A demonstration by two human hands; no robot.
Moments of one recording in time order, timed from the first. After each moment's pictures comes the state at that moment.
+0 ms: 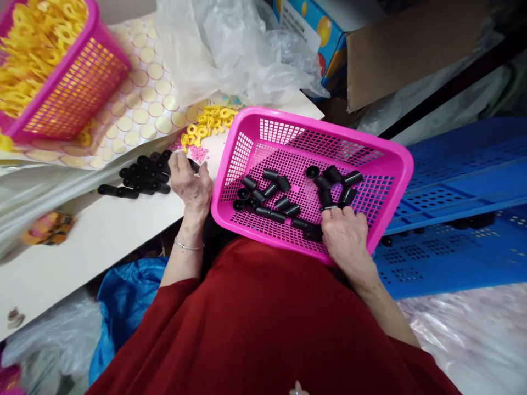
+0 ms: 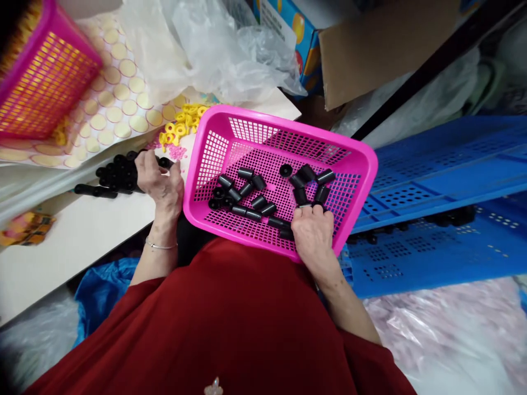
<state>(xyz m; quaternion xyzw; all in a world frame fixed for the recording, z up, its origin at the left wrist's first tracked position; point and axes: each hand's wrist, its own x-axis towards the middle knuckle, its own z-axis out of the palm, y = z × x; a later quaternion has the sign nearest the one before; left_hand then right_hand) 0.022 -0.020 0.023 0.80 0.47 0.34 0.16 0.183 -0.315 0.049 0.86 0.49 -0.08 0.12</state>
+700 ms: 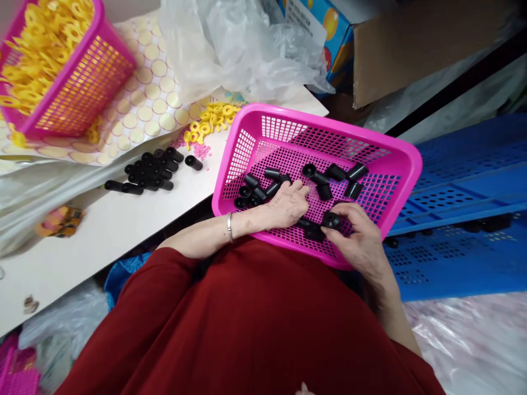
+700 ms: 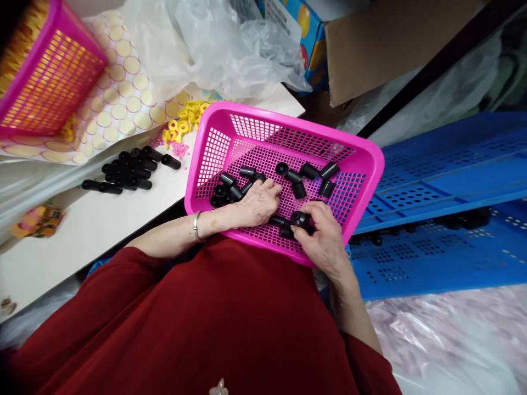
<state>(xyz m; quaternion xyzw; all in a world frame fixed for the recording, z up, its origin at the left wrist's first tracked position) 0.125 -0.156 0.043 0.99 -0.05 -0.12 0.09 0.199 -0.343 0.028 0.79 0.43 -0.10 -0.42</state>
